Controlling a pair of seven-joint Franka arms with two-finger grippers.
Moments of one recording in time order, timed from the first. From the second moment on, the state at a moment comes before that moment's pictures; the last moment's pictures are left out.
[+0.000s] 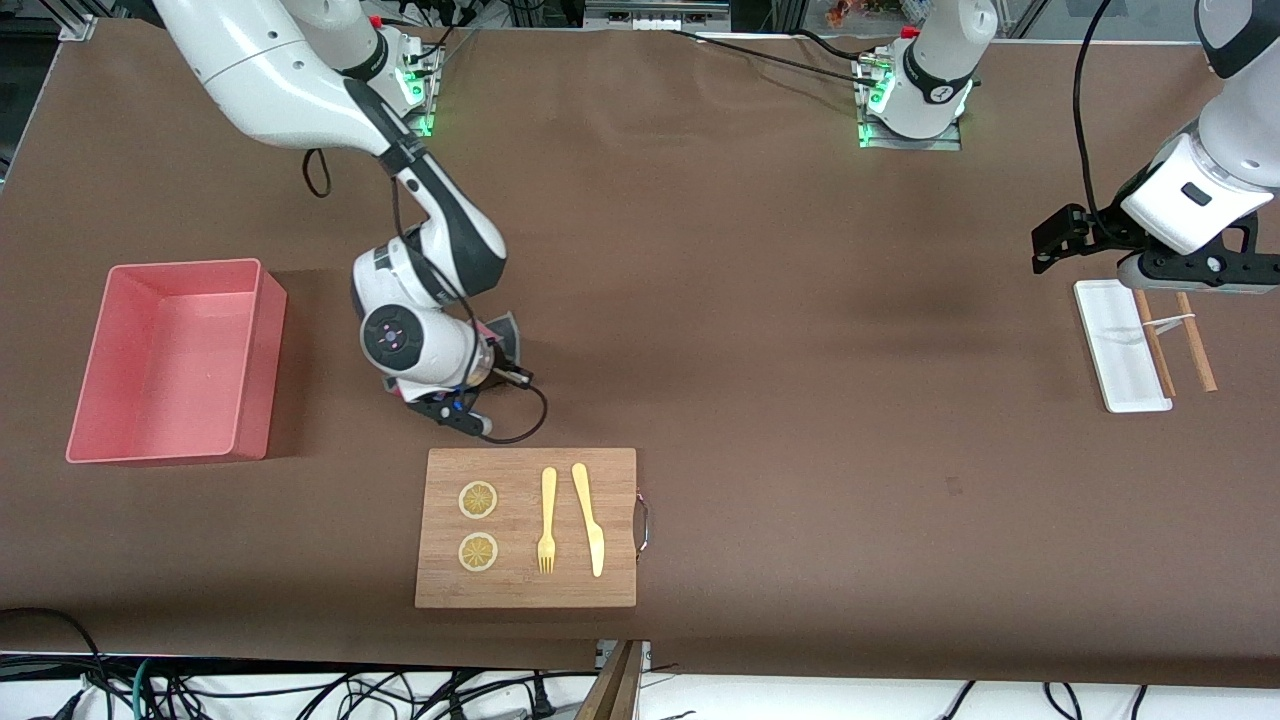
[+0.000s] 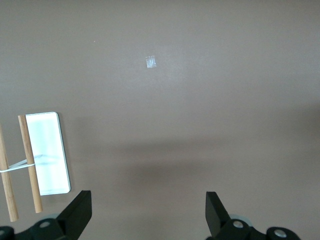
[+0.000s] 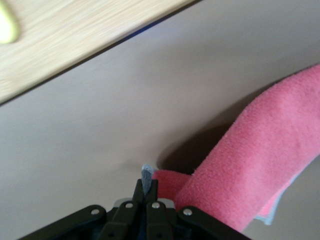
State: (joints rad) left arm -0.08 -0.04 0.01 -1.76 0.01 1.71 -0.03; right arm 0.22 0.68 0.31 -1.66 0.04 2.26 0.89
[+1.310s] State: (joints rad) left arm -0.08 -0.03 0.01 -1.76 0.01 1.71 -0.03; right arm 0.19 0.72 0.33 -1.60 0.03 2.23 0.86
